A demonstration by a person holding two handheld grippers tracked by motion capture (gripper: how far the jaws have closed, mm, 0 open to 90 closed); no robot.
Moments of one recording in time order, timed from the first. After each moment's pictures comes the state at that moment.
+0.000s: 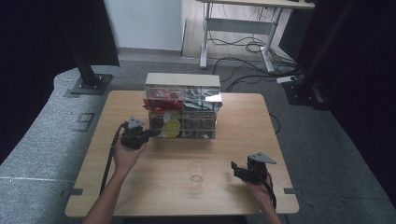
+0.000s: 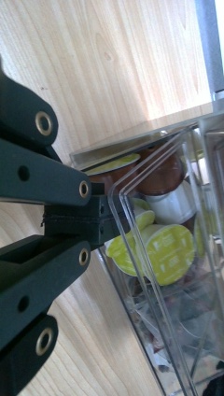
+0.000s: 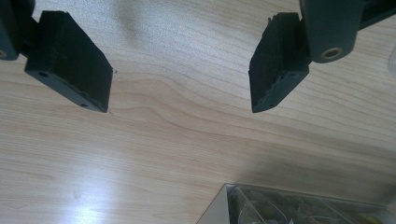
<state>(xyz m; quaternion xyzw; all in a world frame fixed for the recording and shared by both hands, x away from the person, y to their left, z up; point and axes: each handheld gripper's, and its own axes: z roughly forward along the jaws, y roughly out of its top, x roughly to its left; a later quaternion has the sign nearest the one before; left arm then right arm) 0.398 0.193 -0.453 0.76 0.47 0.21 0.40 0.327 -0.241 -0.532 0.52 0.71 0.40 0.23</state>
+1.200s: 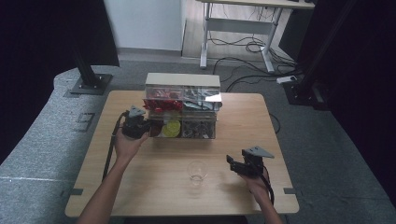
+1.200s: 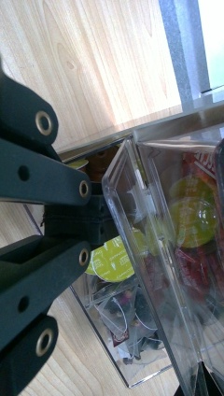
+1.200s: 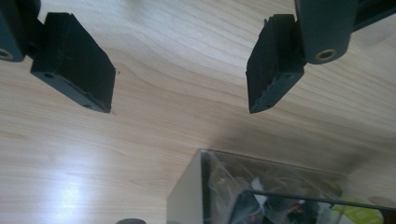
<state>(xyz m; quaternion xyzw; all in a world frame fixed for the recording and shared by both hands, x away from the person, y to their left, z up) 0.418 0.189 -0.427 0.76 0.46 0.21 0.41 0.341 -0.226 -0.513 0.50 0.71 0.44 0.22</state>
